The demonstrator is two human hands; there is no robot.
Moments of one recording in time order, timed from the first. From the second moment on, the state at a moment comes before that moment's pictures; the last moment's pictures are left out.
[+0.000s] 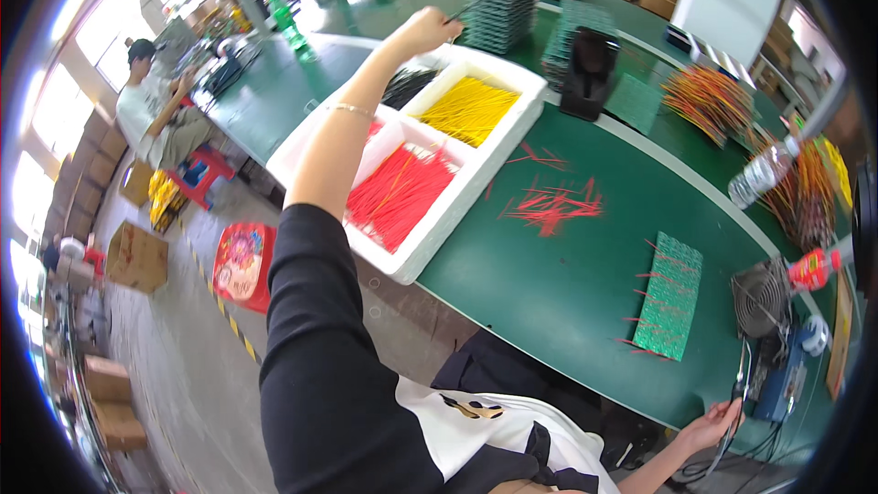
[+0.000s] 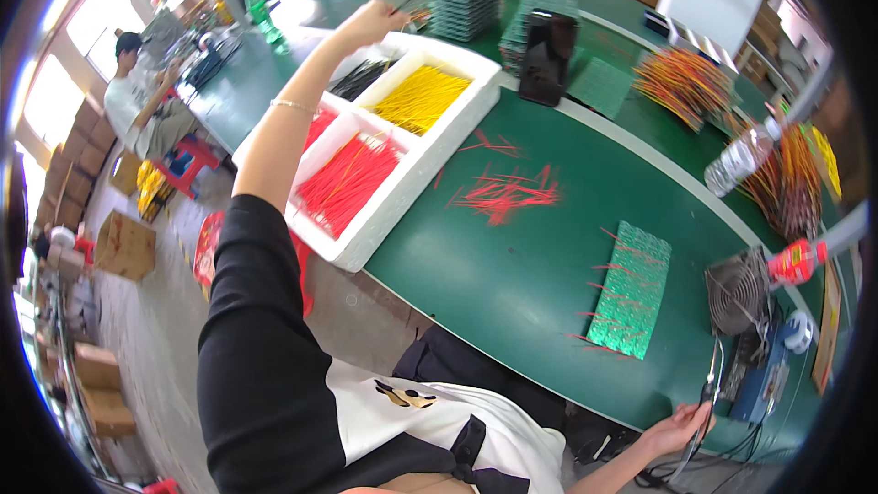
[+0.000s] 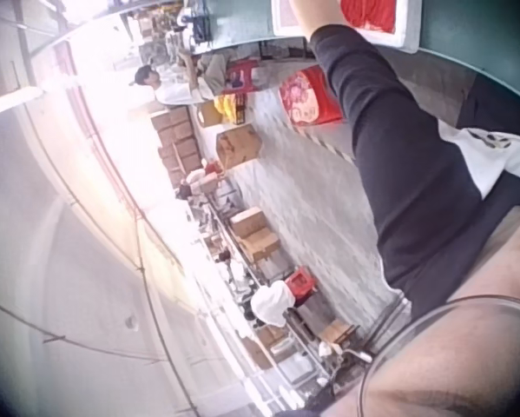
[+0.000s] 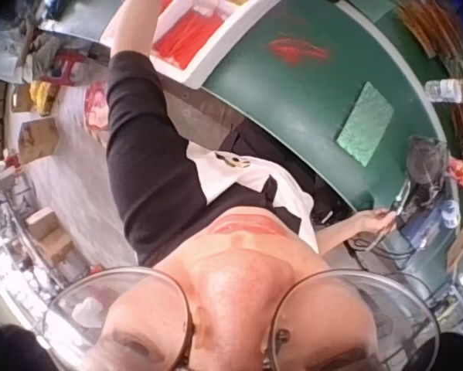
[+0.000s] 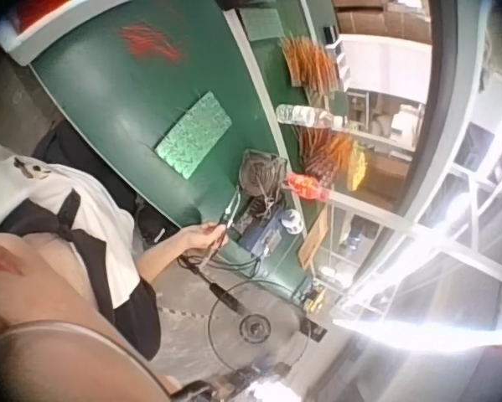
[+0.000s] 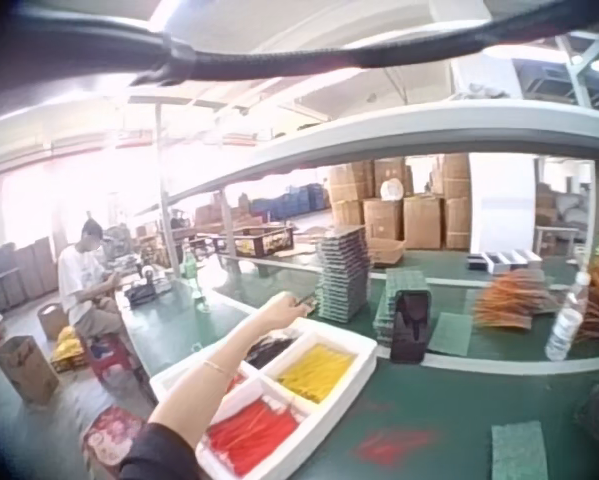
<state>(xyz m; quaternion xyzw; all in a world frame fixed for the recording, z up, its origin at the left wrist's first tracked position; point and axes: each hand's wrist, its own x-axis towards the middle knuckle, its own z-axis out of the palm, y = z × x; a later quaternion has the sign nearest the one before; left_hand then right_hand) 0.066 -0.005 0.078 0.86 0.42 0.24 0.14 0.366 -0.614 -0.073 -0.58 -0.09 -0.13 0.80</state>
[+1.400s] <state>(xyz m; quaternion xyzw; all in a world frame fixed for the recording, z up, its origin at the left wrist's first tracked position) 0.147 -0.480 0.028 0.63 -0.51 0.47 0.35 0.400 -0.529 0.005 -0.52 -0.42 0.03 0.74</state>
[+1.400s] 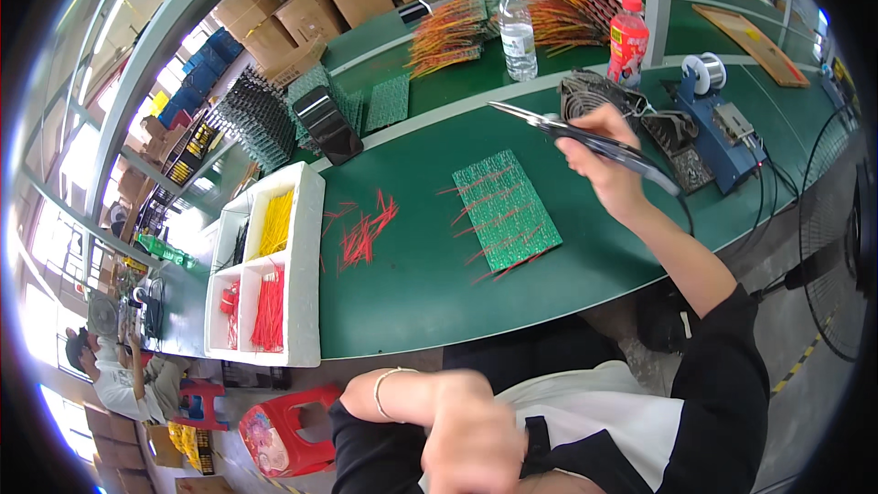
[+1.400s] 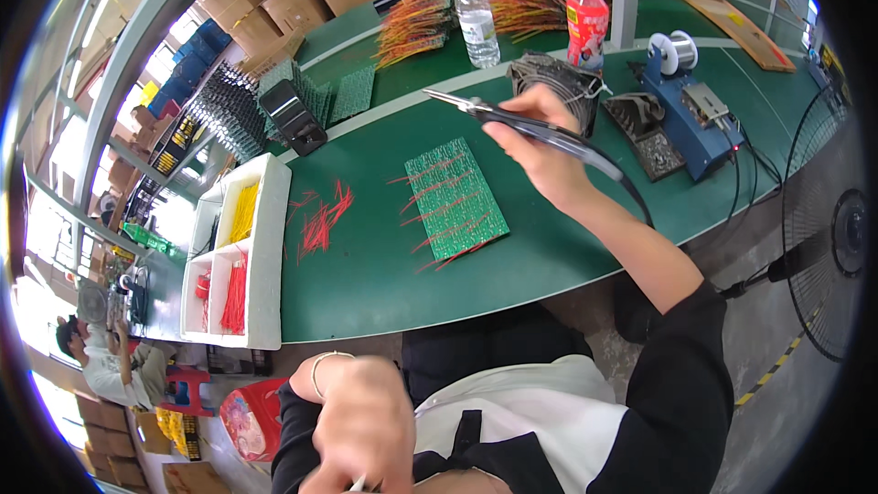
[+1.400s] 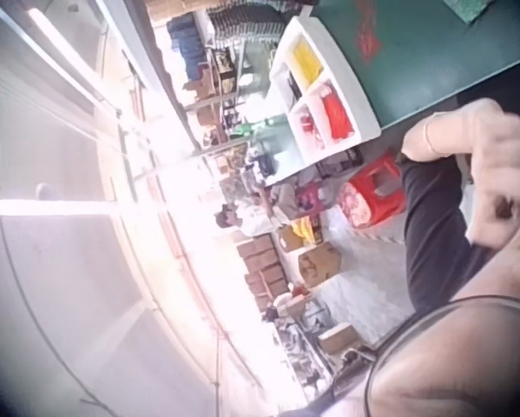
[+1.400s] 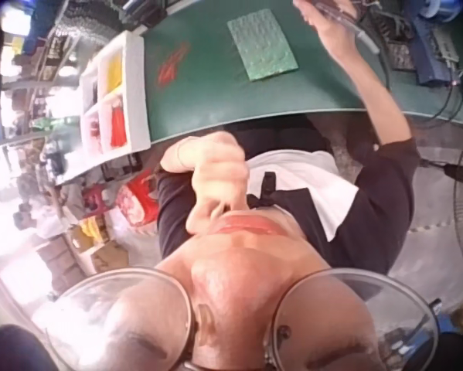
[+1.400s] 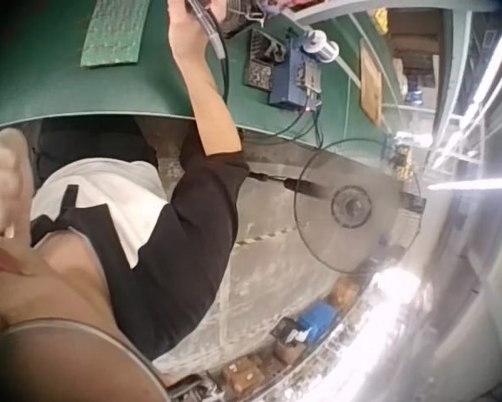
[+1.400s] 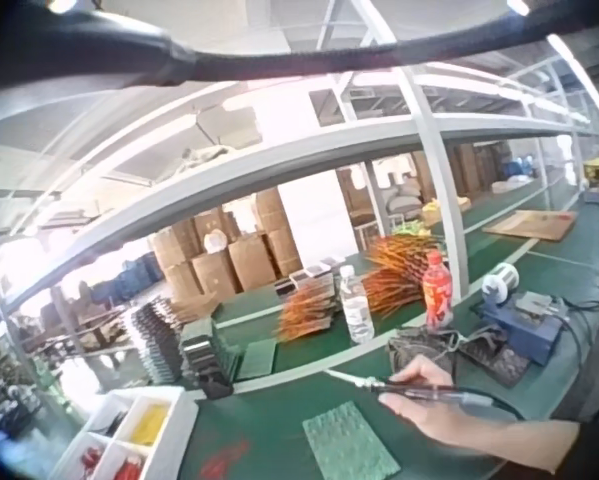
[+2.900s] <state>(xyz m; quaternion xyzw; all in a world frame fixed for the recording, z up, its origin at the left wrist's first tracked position) 0.255 -0.280 -0.064 0.81 0.23 0.23 0.49 0.421 -0.479 -0.064 -0.56 -0.34 0.23 0.72</state>
